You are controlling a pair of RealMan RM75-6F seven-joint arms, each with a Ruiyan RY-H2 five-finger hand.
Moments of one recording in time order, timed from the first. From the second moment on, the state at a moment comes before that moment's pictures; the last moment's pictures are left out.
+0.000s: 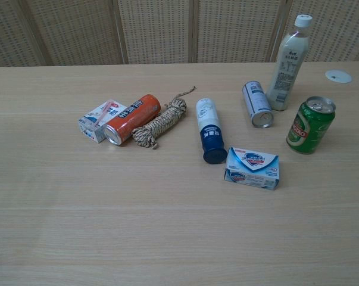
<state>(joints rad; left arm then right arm) -0.24 -0.97 -0.06 -1.59 1.51 1.30 -0.15 0.27 -1.16 0.18 -1.42 -1.34 1.33 0.08</state>
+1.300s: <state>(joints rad) -0.66 -1.12 -0.15 -1.53 1.32 0.75 0.07 0.22 -1.13 0.17 -1.45 -1.34 1.35 0.13</state>
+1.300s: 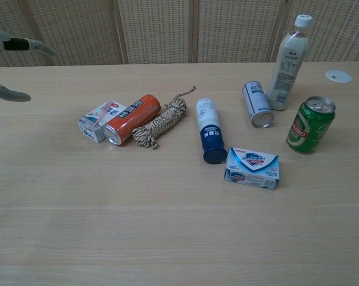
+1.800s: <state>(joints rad) -0.84 -1.37 -0.14 -1.28 1.21 0.57 0.16 0.18 -1.09 0.18 -1.47 -1.31 1.38 0.14</state>
